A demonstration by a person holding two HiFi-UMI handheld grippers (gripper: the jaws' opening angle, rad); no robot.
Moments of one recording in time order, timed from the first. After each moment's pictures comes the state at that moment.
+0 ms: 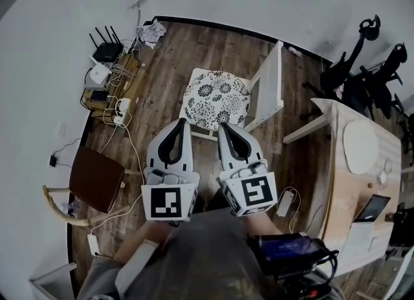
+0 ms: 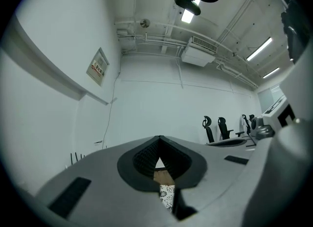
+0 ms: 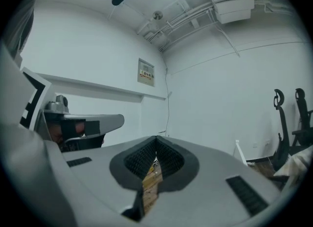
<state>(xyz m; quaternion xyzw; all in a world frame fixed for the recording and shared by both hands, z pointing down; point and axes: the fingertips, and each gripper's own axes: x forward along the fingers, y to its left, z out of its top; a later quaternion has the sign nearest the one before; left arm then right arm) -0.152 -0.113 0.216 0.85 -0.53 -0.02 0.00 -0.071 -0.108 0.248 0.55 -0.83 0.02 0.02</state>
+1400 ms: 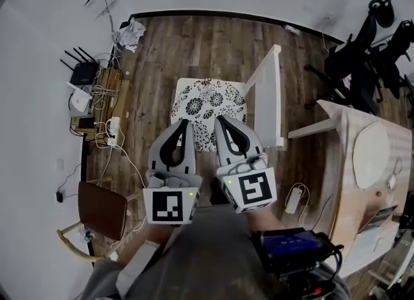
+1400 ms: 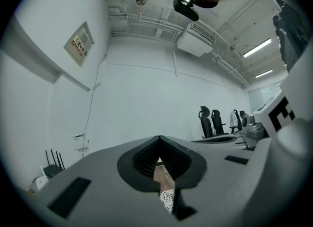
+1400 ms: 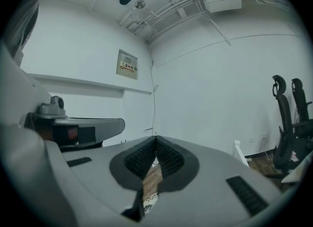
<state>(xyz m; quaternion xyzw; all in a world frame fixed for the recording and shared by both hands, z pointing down) -0.049 -0.304 0.258 0.88 -0.47 0.02 0.02 0.017 -0.302 0.287 0.59 -0.81 0.06 0.02</state>
